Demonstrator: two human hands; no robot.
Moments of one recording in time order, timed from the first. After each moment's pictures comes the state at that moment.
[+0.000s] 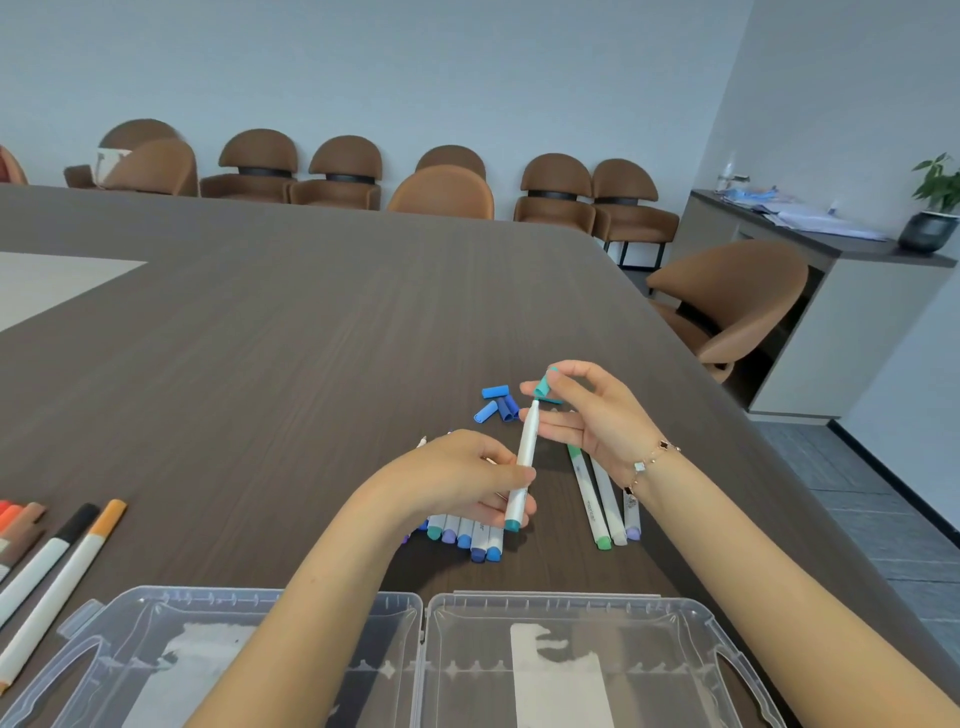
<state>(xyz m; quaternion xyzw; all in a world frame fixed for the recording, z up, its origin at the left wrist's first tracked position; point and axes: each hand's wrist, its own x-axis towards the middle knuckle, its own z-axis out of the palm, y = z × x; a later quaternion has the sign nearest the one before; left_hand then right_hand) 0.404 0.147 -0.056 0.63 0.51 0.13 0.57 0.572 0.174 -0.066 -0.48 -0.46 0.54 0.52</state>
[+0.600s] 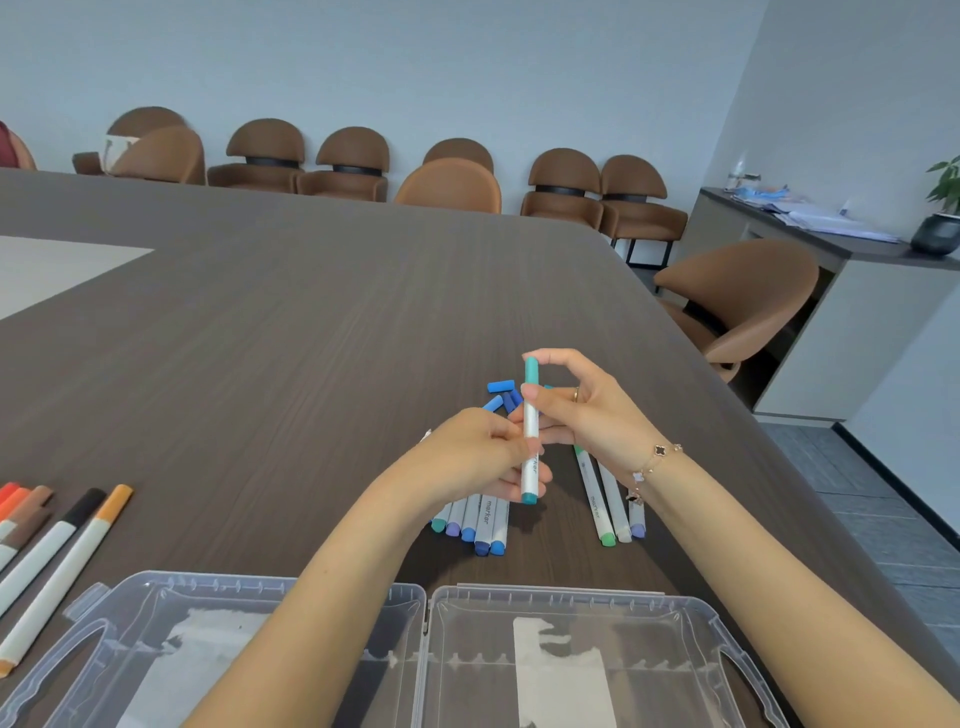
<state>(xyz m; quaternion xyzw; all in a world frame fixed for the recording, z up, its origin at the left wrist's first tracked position) 0.411 0.144 -0.052 0.62 0.50 0.22 0.56 0.564 0.164 -0.060 -0.48 -0.60 0.47 0.43</state>
